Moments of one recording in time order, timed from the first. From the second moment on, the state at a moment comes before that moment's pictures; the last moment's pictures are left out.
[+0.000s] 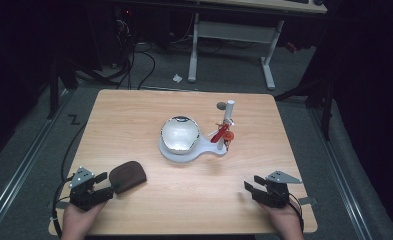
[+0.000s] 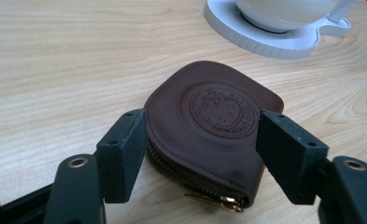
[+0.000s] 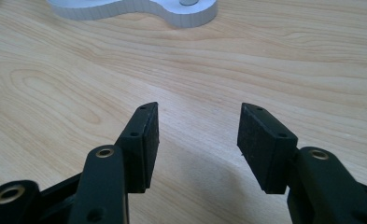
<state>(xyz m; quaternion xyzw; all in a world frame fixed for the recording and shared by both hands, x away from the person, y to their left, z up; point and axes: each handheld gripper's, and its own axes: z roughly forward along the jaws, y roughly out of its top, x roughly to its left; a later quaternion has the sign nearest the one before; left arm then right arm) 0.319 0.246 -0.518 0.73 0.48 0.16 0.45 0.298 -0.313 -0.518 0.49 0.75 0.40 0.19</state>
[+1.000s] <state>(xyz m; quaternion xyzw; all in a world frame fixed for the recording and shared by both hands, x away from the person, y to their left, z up) 0.325 0.256 -0.530 0.71 0.51 0.05 0.48 0.301 -0.307 -0.525 0.47 0.77 0.38 0.18</state>
